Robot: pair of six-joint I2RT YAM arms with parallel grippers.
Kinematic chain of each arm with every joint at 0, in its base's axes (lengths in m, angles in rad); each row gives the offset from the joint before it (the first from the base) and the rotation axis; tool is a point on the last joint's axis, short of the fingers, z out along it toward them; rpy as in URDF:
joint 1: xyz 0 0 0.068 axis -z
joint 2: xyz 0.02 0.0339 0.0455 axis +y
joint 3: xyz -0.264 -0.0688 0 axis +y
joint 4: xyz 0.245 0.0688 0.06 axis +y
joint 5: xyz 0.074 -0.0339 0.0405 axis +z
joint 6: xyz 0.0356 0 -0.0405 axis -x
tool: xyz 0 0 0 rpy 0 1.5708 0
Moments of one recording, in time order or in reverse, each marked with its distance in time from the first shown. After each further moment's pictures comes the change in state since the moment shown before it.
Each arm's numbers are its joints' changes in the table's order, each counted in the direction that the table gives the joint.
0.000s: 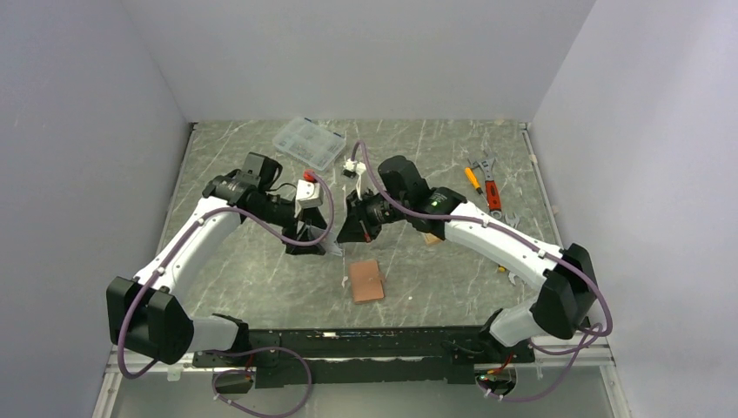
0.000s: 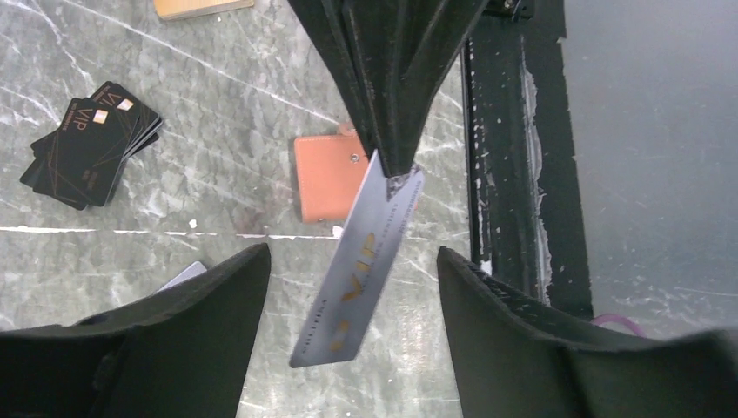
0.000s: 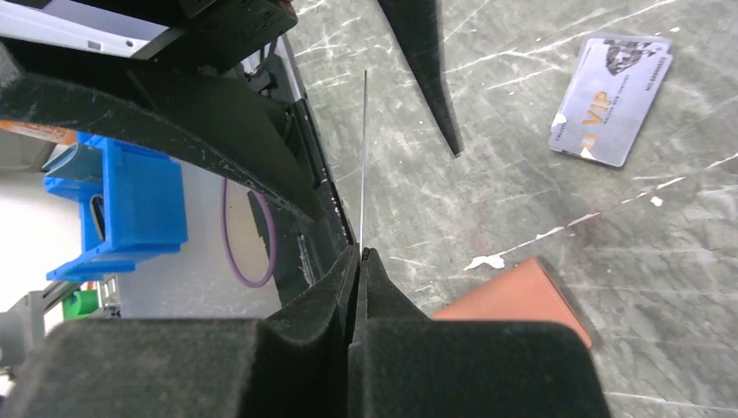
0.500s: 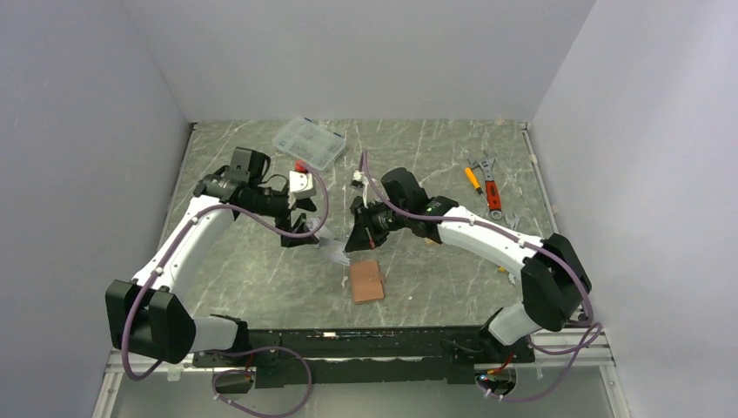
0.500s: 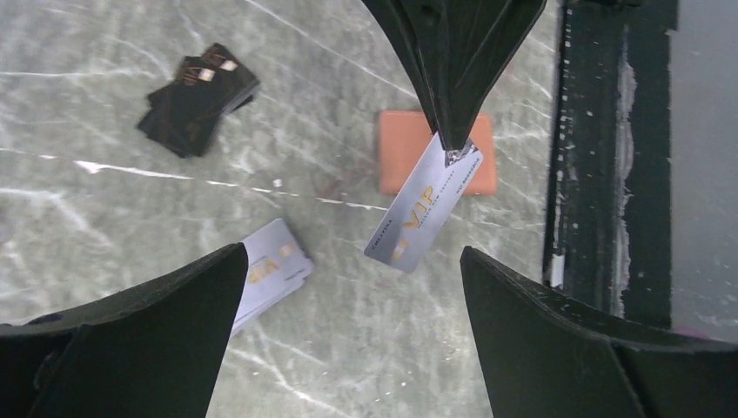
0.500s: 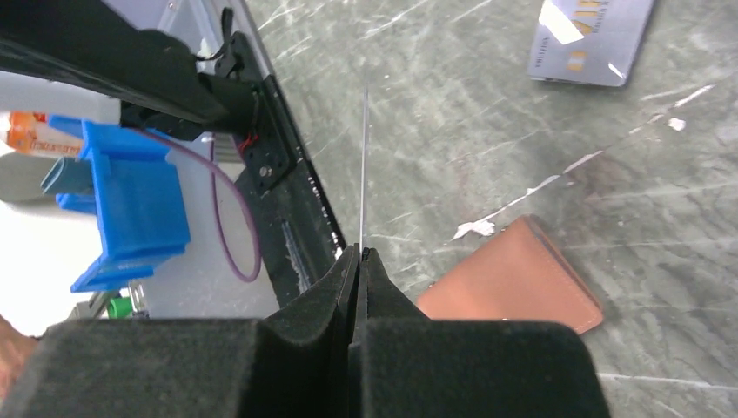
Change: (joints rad) left arm -0.091 0.003 -0.037 -0.065 0.088 0.006; right arm 0.074 0.071 0.163 -0.131 0.038 -0.083
